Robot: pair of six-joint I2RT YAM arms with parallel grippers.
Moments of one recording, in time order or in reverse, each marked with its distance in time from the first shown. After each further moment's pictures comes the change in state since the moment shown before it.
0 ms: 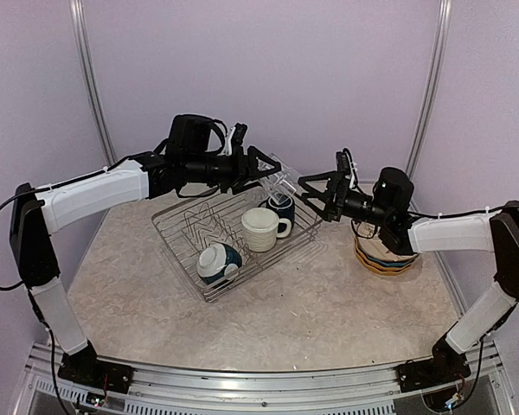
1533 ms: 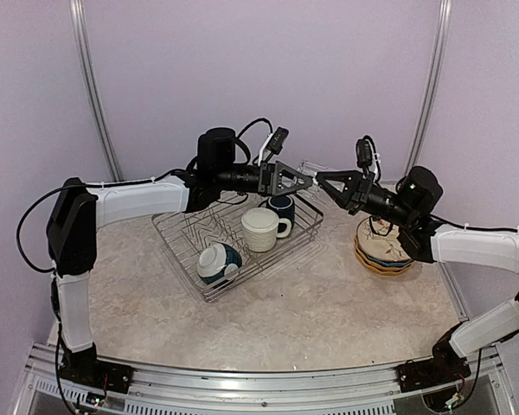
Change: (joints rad) left arm -0.052 0.255 0.074 0.511 0.470 0.103; right arm -0.011 -0.211 -0.104 0.120 -0.005 0.093
